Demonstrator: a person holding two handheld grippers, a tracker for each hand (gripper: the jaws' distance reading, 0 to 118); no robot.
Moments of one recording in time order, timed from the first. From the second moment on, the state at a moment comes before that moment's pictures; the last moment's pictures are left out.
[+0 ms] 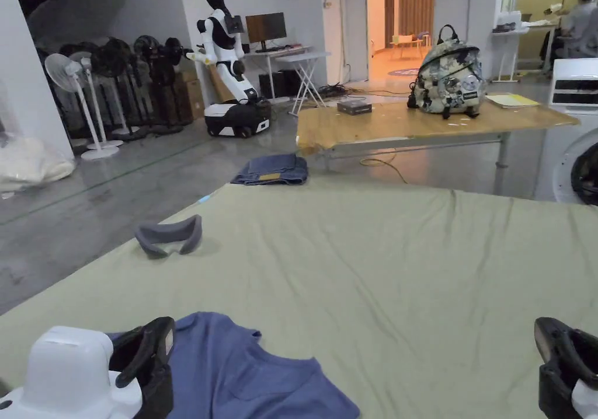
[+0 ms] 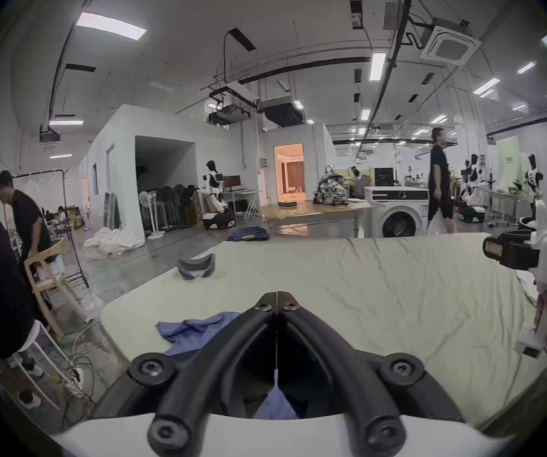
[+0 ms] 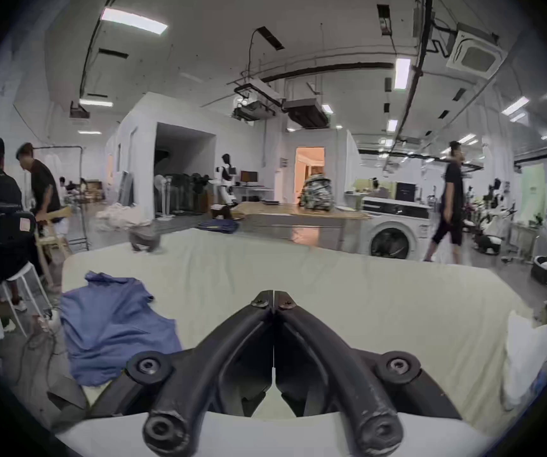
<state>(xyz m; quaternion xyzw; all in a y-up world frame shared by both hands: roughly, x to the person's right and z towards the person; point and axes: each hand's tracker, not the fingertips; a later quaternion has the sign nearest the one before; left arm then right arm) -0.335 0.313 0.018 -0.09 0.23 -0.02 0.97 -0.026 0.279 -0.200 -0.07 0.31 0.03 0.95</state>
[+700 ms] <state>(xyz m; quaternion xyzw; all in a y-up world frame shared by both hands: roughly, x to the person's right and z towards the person) -0.508 0.104 -0.179 -0.47 0.19 0.11 0.86 0.034 0.233 -0.152 -0.17 0.30 0.12 0.93</state>
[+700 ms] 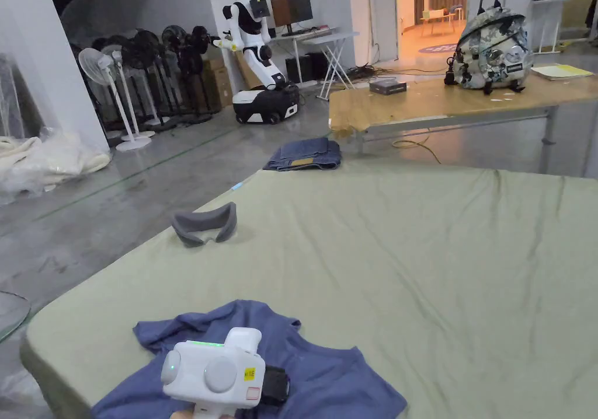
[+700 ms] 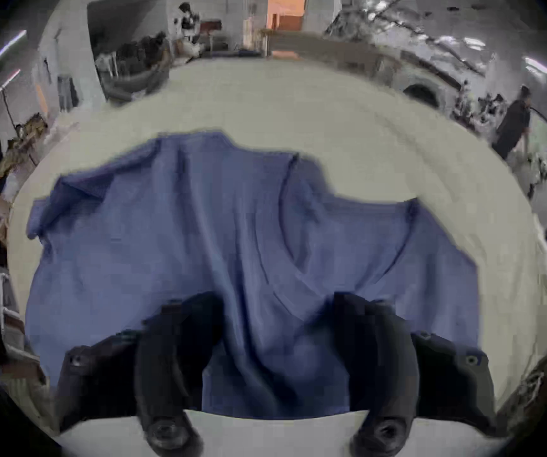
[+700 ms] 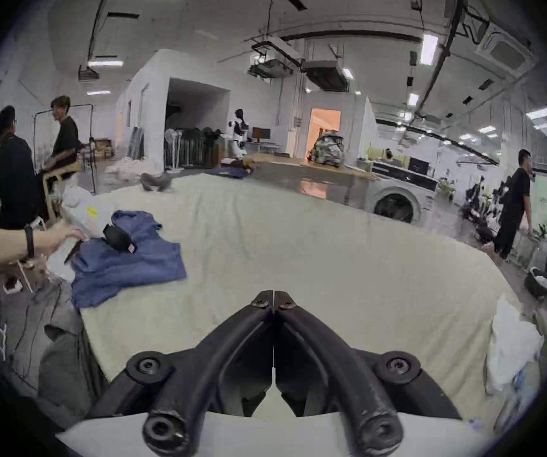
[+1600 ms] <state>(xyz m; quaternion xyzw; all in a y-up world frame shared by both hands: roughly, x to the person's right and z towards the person) -0.448 0.457 -0.261 -0.19 0.14 0.02 0.97 0.145 0.249 -0.129 -0.18 0.15 -0.03 0.97</state>
